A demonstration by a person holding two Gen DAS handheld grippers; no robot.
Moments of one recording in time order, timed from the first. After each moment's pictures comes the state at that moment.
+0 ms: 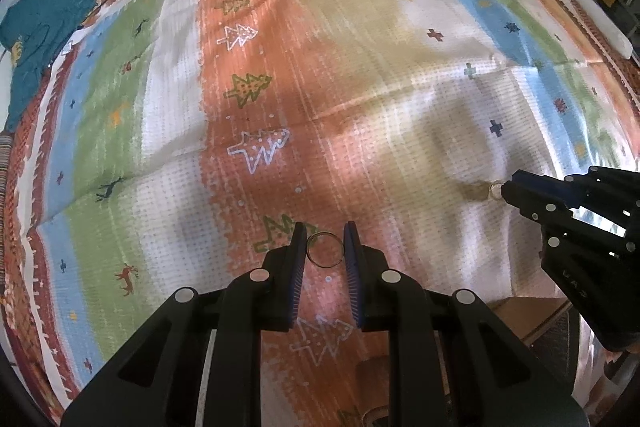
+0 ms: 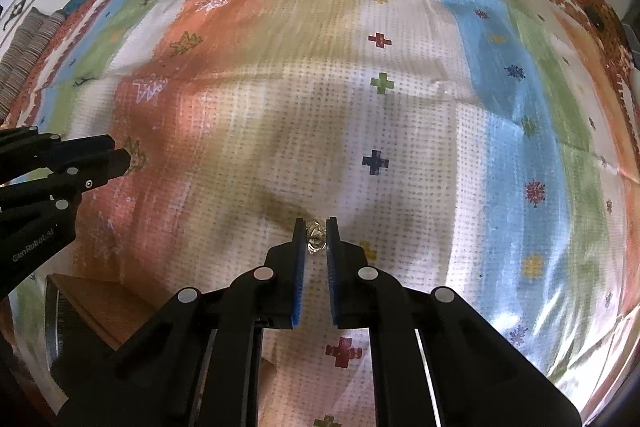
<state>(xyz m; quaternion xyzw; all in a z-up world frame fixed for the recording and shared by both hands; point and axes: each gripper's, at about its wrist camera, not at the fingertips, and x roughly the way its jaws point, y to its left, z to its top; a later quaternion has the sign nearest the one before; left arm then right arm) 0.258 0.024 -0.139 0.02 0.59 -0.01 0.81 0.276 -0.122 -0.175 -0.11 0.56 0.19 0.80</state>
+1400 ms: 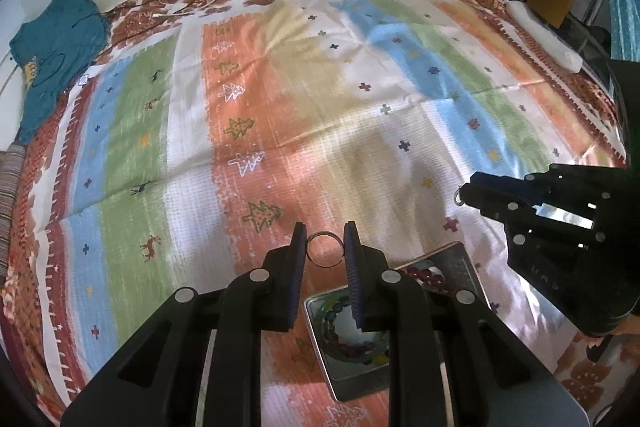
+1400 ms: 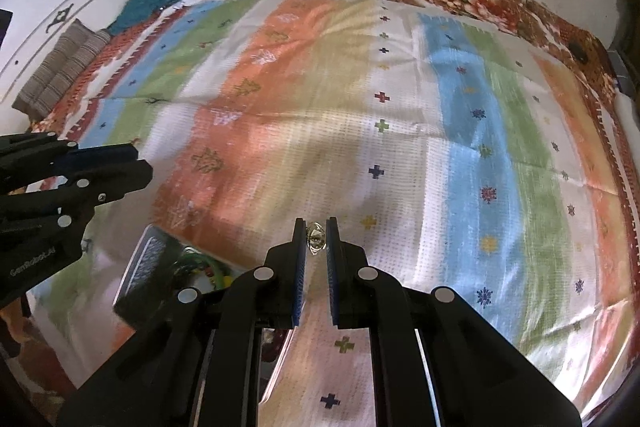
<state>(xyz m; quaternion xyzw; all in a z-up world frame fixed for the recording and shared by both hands) 0.173 0.007 -0.051 0.00 0.51 -0.05 0.86 0.206 -0.142 -0.093 -0.10 0.48 0.23 0.84</state>
